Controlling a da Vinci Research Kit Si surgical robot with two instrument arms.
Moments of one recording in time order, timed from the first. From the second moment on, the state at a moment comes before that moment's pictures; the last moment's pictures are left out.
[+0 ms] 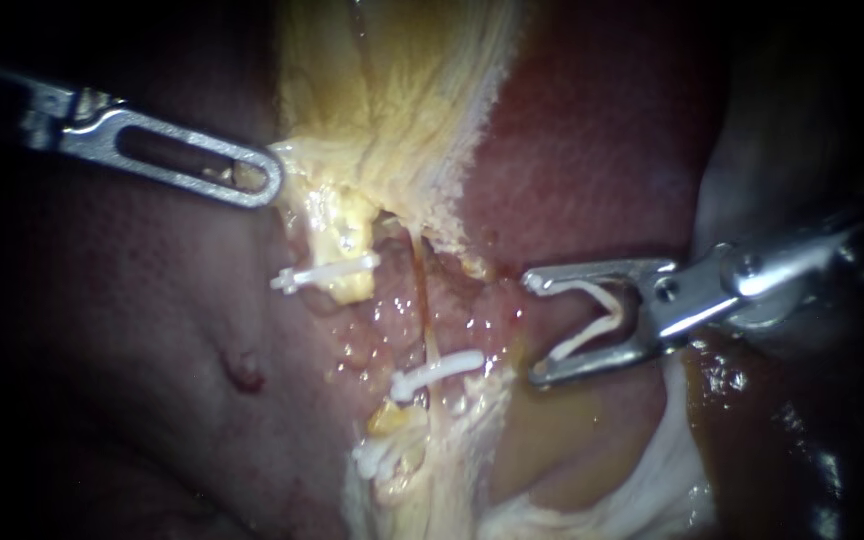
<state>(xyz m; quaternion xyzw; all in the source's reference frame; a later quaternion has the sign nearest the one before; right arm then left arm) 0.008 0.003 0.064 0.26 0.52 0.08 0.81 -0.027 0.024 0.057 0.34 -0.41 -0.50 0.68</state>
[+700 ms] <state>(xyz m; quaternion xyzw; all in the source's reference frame) 0.013 0.002 0.073 0.34 0.52 0.15 0.77 -0.028 0.024 0.057 0.34 -0.41 -0.51 0.68</state>
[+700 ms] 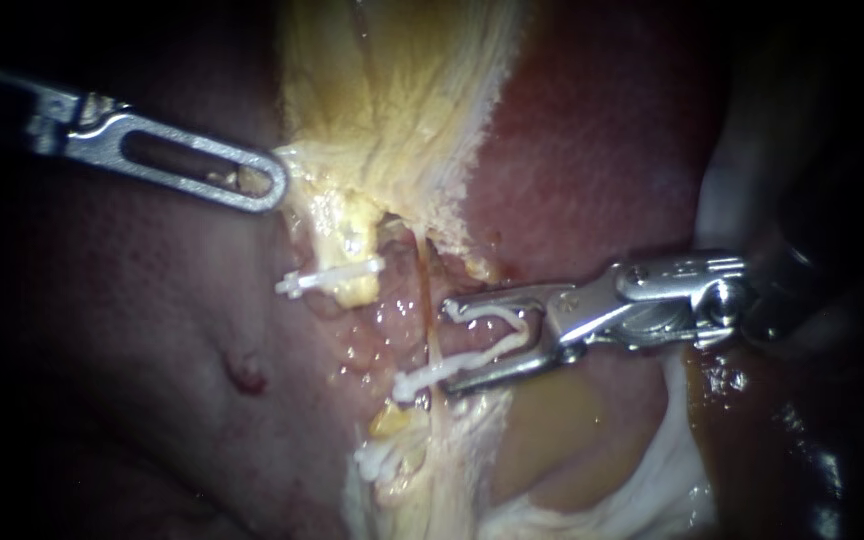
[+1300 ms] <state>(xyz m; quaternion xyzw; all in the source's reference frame) 0.016 0.001 0.074 0.39 0.55 0.18 0.72 -0.028 0.024 0.057 0.34 -0.41 -0.51 0.68</state>
